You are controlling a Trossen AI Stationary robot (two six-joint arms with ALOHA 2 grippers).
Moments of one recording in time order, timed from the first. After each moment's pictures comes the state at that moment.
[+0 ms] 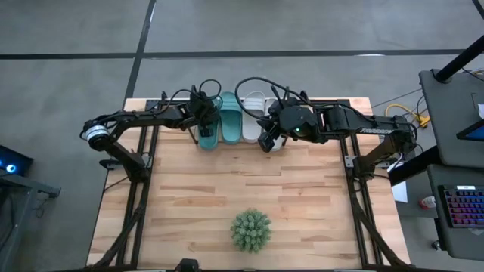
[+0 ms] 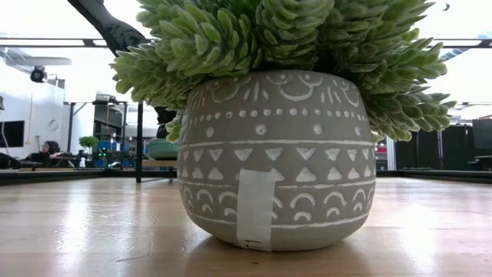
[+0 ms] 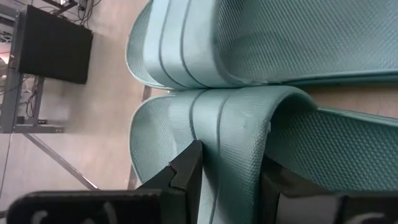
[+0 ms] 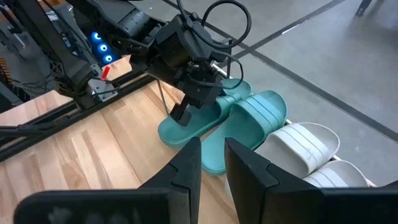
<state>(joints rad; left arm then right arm) 0.57 1.51 0.87 -0.18 -0.35 0.62 0.05 1.54 1.76 -0.83 0.52 0.45</state>
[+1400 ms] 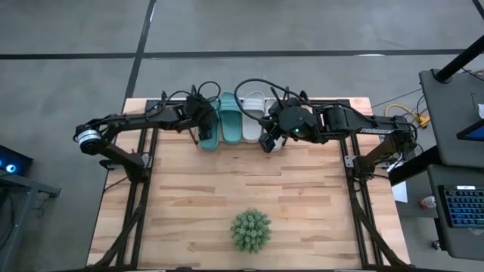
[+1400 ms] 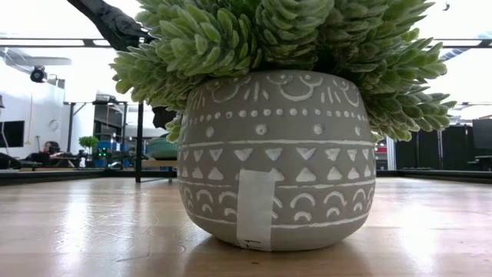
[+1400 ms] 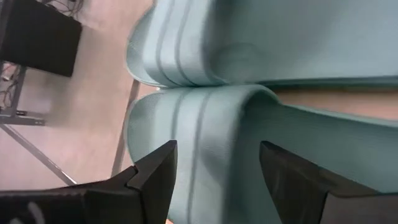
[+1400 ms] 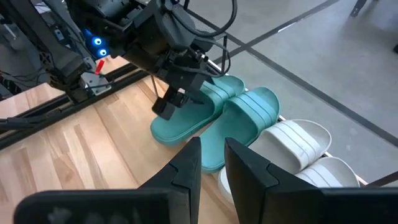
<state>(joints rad) 0.53 1.41 0.88 -0.30 -0.34 0.50 0.05 1.54 1.75 -0.86 0.52 0.44</state>
